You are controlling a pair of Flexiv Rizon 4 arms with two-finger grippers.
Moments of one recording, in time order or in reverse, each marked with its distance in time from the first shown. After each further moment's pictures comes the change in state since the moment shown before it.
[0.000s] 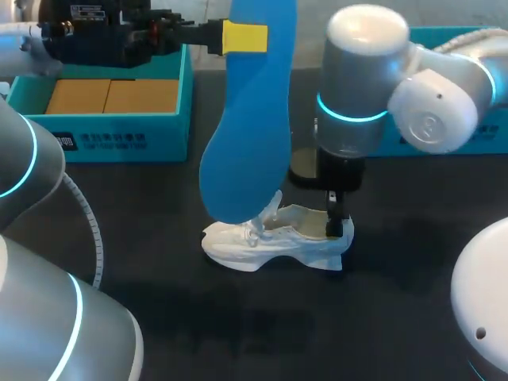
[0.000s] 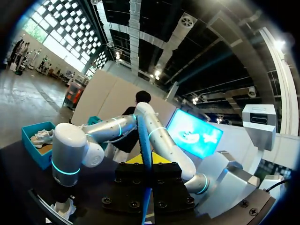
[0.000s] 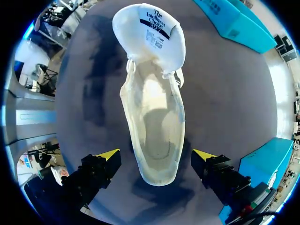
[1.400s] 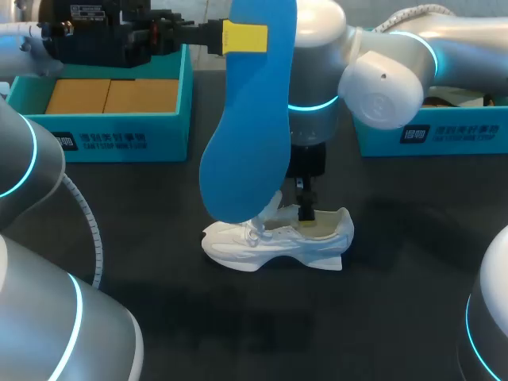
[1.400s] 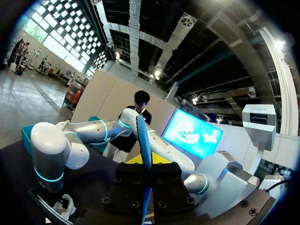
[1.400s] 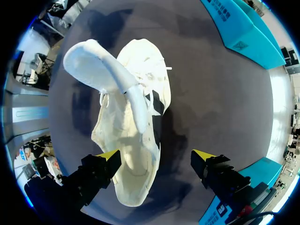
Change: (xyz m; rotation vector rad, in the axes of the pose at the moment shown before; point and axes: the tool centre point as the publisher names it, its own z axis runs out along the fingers) left arm 0.000 0.000 0.000 0.000 0.000 0.000; right arm -0.035 0.051 0.004 0.039 -0.038 -0.092
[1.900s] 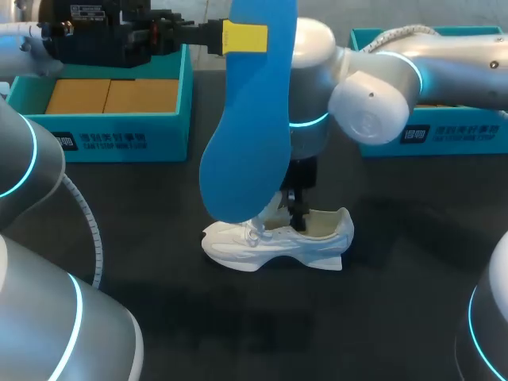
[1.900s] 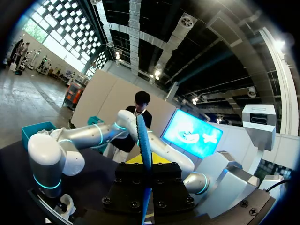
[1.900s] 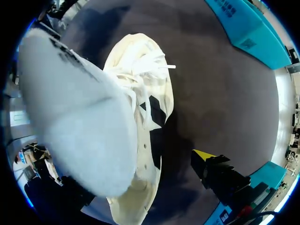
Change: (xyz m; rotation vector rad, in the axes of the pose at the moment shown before) left arm 0.000 0.000 0.000 0.000 0.000 0.000; right arm 0.000 0.013 0.032 -0.011 0.013 0.009
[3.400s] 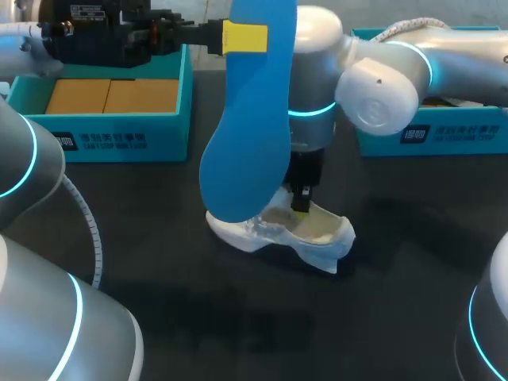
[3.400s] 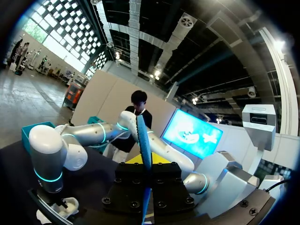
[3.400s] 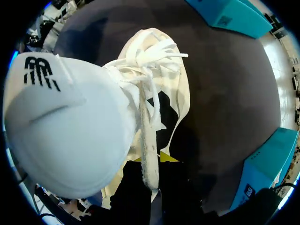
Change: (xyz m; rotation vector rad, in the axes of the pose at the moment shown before) left arm 0.000 0.000 0.000 0.000 0.000 0.000; right arm 0.016 -0.013 -0.024 0.010 0.057 0.280
